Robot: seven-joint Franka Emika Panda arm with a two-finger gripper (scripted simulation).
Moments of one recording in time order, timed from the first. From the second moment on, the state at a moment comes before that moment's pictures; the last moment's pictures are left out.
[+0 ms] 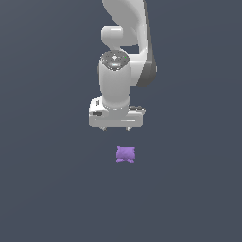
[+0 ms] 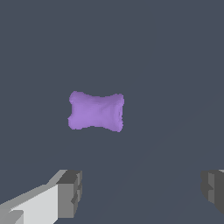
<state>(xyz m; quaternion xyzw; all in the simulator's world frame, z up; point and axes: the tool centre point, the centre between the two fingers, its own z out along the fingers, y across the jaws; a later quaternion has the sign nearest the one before) 0.010 -0.020 0.183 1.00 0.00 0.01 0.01</state>
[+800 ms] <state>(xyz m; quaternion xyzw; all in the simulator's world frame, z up) 0.007 0.015 0.175 1.00 0.04 0.01 0.00</state>
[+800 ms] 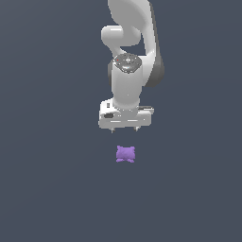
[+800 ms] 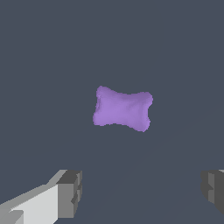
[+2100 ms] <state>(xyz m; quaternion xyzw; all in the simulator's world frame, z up) 0.025 0.018 0.155 0.96 0.27 0.00 0.01</state>
